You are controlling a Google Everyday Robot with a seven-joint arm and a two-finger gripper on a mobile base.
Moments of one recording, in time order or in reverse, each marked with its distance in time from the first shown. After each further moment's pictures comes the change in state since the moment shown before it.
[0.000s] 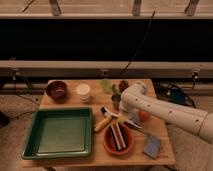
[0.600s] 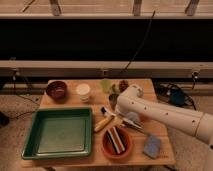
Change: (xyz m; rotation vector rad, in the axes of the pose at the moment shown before) arm 0.012 -0.022 0.012 0.029 0.011 -0.002
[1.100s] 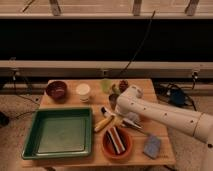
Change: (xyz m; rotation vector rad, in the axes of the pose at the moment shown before) arm 0.000 0.002 0.007 0.000 0.001 0.001
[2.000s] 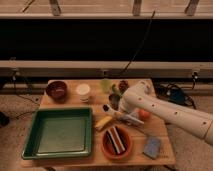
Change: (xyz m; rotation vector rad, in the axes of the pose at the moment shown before) arm -0.001 0.016 -0.053 -0.021 0.064 -0.002
